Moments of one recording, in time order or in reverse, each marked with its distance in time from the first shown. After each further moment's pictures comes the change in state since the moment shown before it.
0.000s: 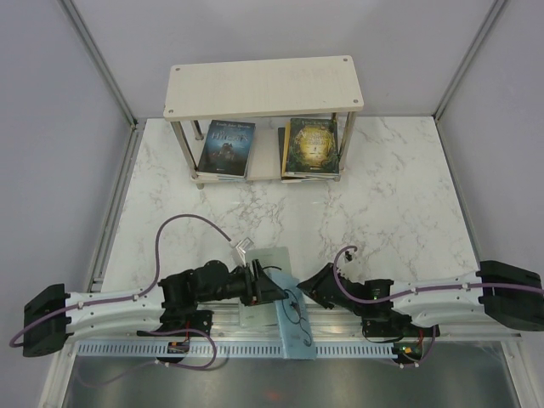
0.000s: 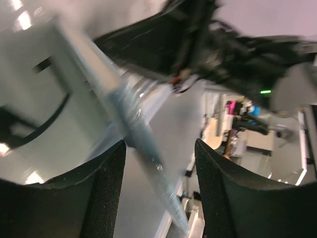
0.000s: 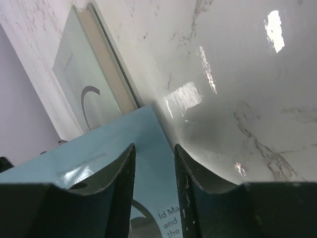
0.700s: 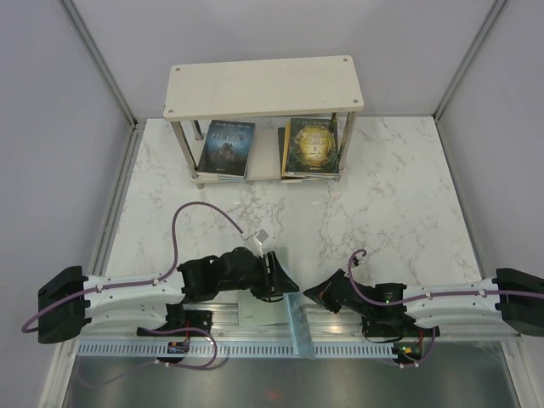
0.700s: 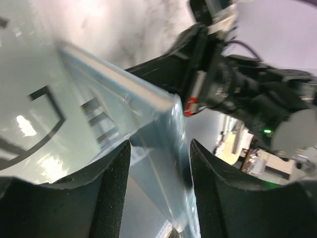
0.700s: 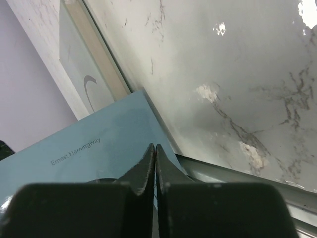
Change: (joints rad) left arm 0.005 0.270 0.242 -0.072 -0.060 0.001; right arm 0.005 -0.168 -0.121 0.030 -0.073 0.112
